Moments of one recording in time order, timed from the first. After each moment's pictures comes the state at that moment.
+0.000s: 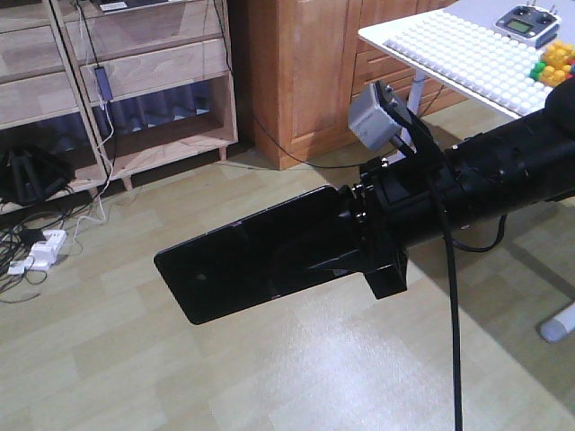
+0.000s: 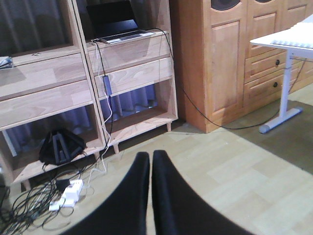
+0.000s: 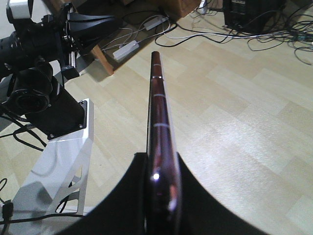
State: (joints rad) left arm 0.04 -0.02 0.03 -0.03 0.18 0.15; right arm 0.30 1.48 -1.17 1.09 1.21 -1.24
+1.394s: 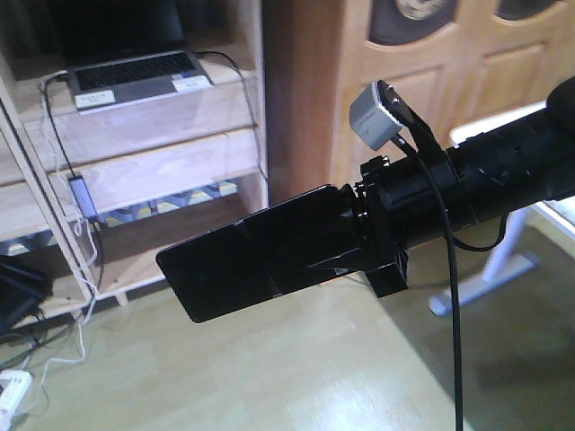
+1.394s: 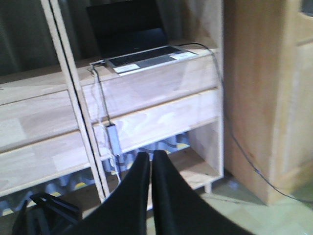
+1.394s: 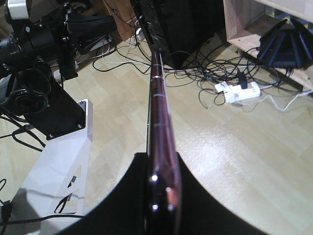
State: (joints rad) left arm 0.04 -0.02 0.03 -0.03 0.18 0.15; right arm 0.30 1.48 -1.17 1.09 1.21 -1.24
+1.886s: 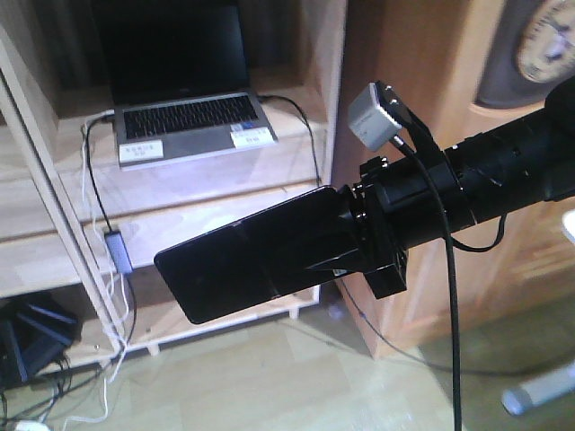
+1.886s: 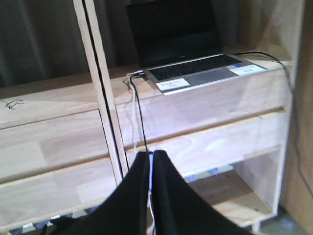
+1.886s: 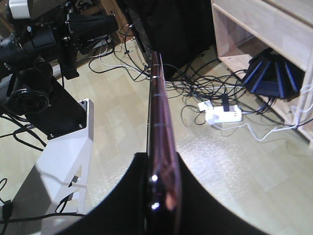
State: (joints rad) left arm 0.04 -0.02 0.03 -0.03 0.18 0.15; right arm 0.30 1.48 -1.17 1.09 1.21 -1.24
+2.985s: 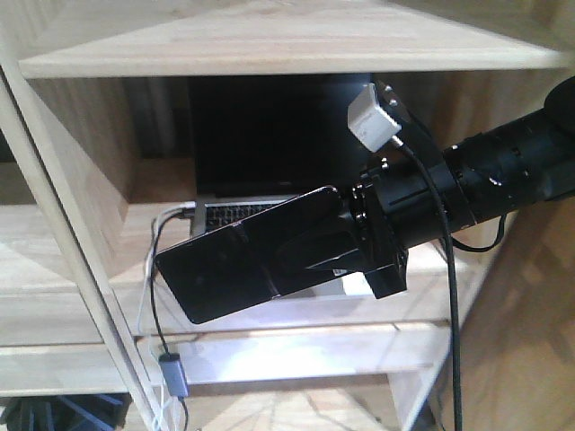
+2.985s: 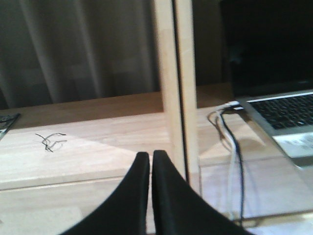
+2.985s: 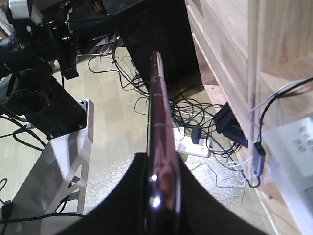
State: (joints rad) left arm 0.04 -0.02 0.03 -0.03 0.18 0.15; right arm 0.30 1.48 -1.17 1.09 1.21 -1.24
